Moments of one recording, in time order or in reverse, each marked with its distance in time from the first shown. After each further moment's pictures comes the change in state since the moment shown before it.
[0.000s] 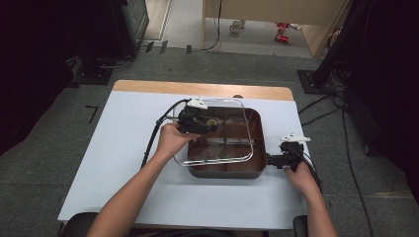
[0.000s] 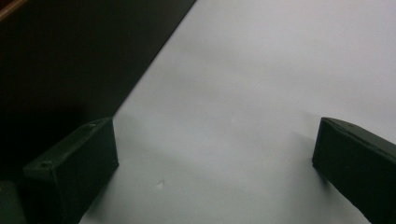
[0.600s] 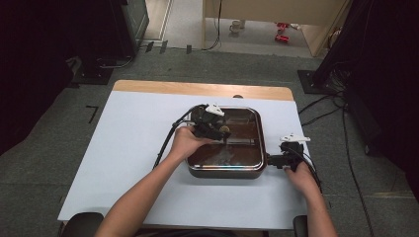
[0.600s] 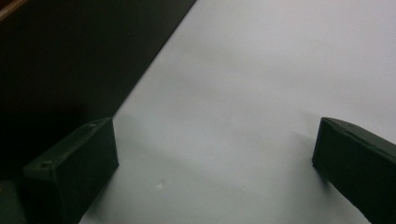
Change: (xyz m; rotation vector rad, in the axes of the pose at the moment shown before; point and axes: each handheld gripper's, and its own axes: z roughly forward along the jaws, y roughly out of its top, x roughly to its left) left arm -0.020 0.009 0.039 0.056 -0.048 0.043; right arm 0.000 0.000 0.000 0.000 0.000 0.000
